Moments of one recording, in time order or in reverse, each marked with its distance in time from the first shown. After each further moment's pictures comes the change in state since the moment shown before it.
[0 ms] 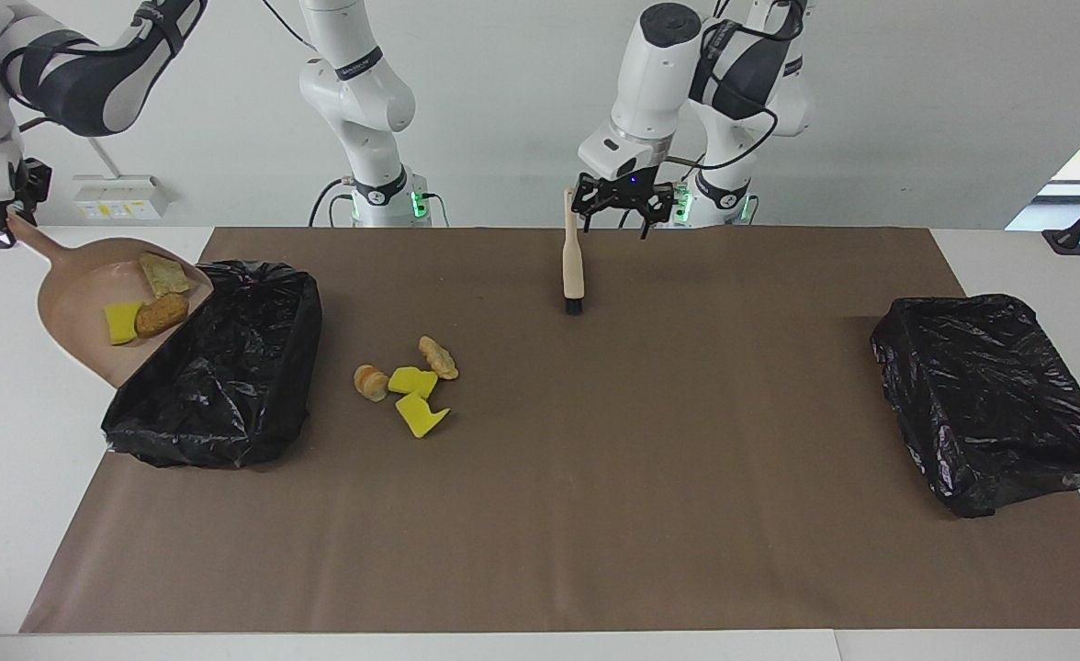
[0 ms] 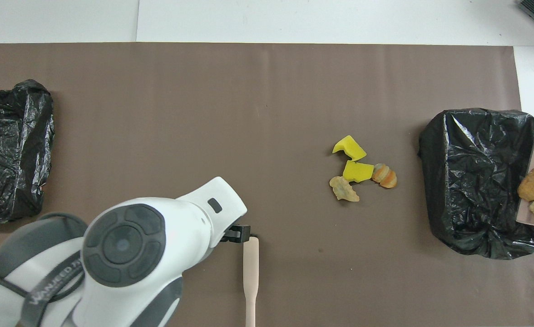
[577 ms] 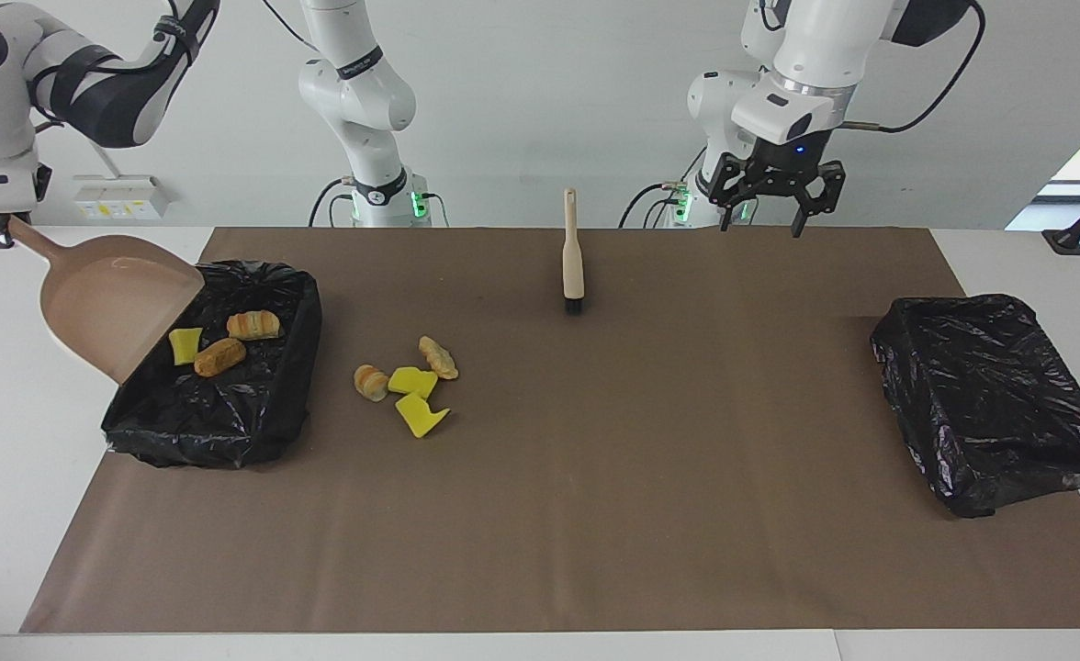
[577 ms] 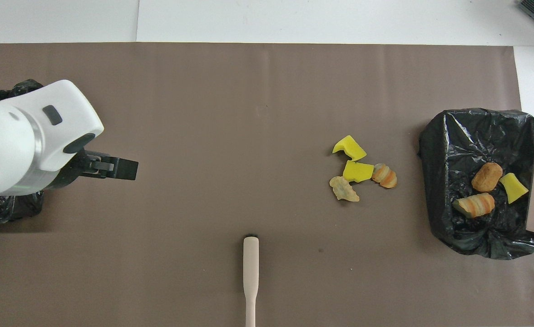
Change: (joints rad) left arm 0.298 0.075 0.005 0.358 0.087 -0.282 0.337; right arm 0.029 -0.008 0.001 -0.028 -0.120 0.024 0.000
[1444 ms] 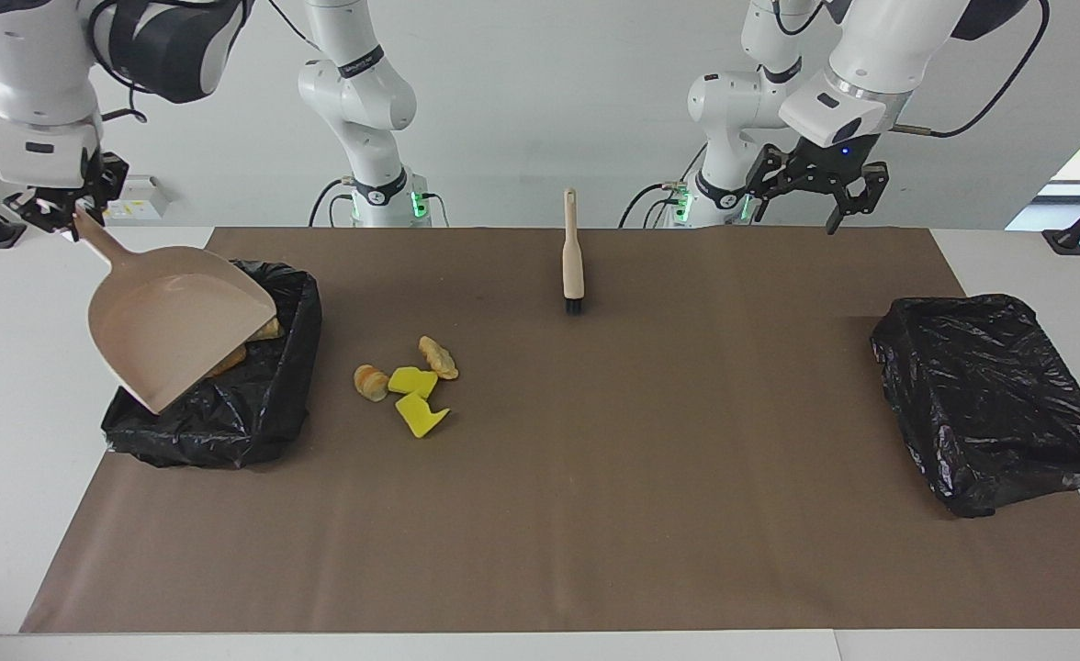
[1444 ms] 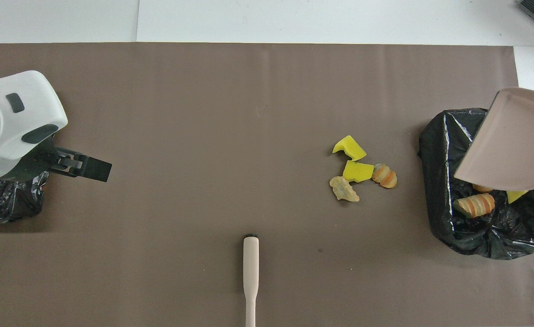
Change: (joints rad) left arm 0.056 0.046 0.003 0.058 -0.028 -0.077 0.134; right arm 0.022 -0.034 0.284 0.121 0.213 -0.252 0.480
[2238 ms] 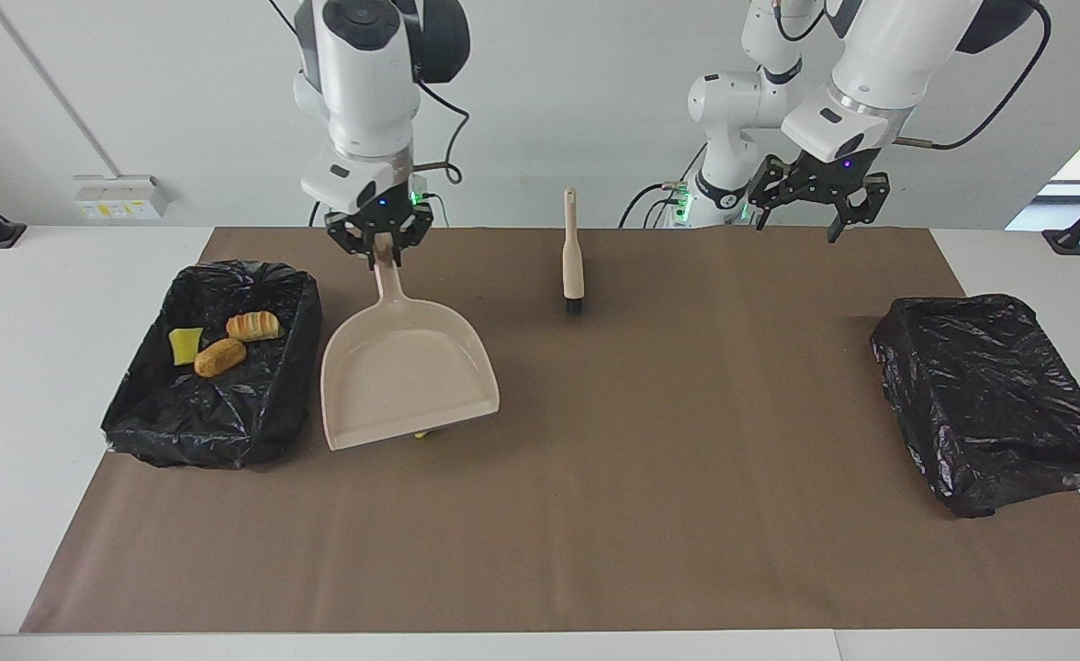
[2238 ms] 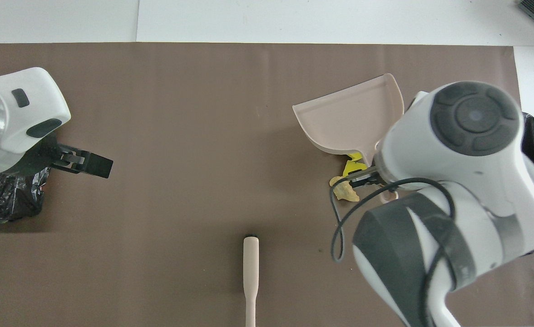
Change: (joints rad) left arm 0.009 0.019 -0.008 0.006 0.000 -0.001 0.000; right arm 0.414 0.125 0.191 -0.009 0.268 0.031 1.347
